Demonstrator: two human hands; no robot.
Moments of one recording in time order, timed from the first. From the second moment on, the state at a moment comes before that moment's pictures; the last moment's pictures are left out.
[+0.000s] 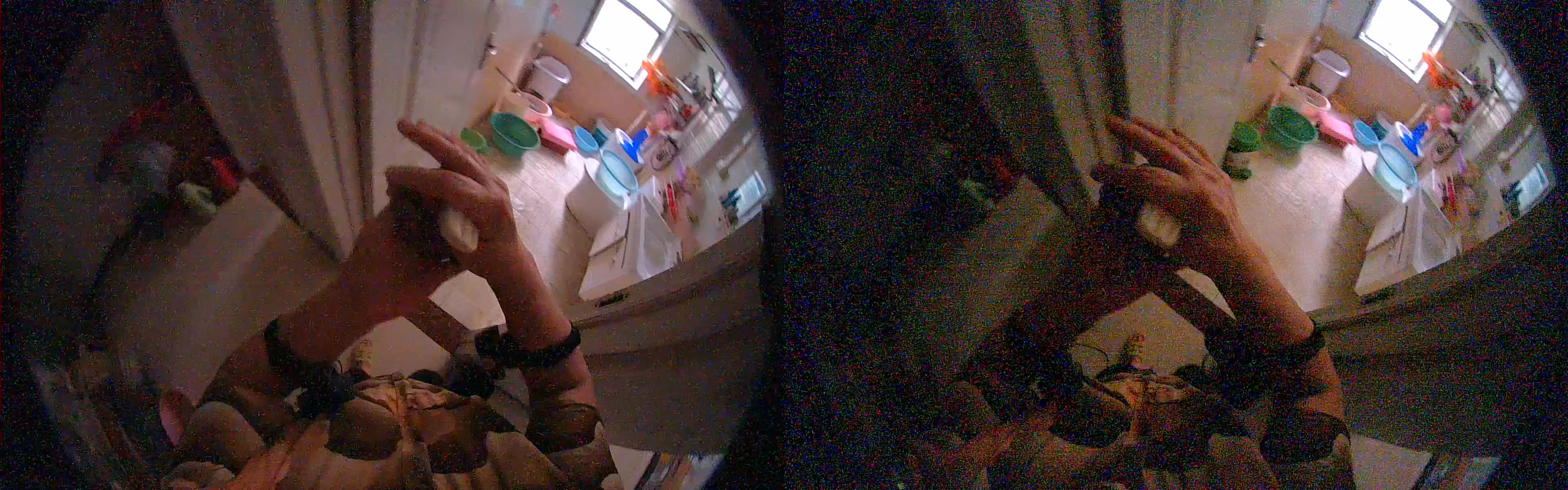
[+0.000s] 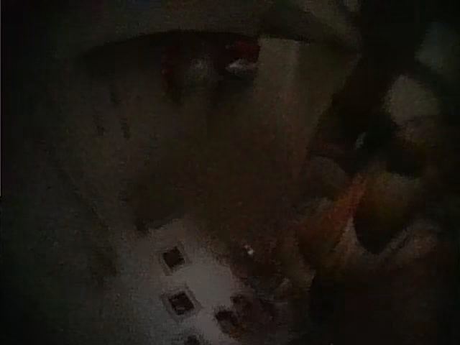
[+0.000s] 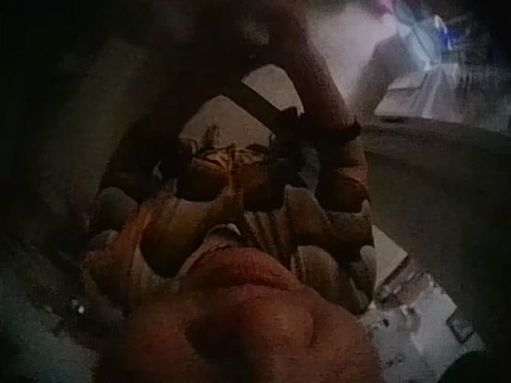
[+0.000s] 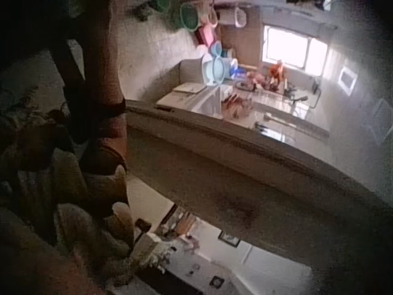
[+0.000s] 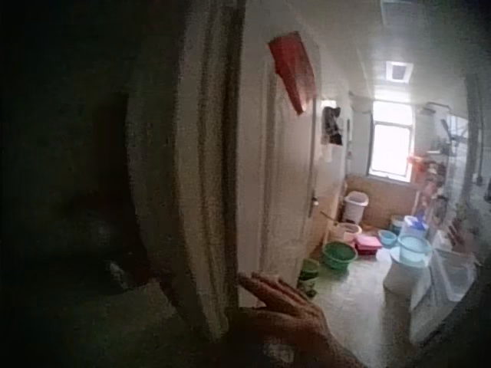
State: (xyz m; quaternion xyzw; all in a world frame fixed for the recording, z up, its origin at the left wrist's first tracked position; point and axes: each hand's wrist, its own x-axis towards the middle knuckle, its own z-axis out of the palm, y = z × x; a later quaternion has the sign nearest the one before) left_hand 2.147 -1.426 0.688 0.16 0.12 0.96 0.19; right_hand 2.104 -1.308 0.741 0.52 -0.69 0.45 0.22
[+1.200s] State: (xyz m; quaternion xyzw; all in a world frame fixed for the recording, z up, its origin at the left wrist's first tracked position) left_hand 1.709 -0.868 0.550 0.24 0.11 0.86 0.43; right_hand 1.751 -0.750 0.602 -0.04 -0.86 0.41 0.31
